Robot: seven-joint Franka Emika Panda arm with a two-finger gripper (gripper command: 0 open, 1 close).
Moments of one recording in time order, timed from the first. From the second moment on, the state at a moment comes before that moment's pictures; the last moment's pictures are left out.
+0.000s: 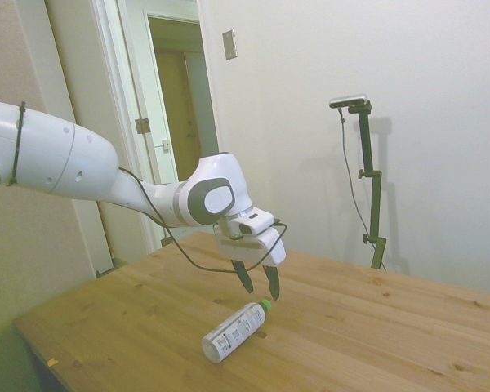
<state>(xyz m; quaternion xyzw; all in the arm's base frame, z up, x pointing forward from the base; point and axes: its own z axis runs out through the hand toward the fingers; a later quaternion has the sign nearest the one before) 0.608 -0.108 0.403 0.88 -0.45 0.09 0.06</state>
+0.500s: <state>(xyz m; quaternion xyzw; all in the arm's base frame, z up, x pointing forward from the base) 0.617 -0.106 0.365 0.89 -0.45 0.08 0.07</state>
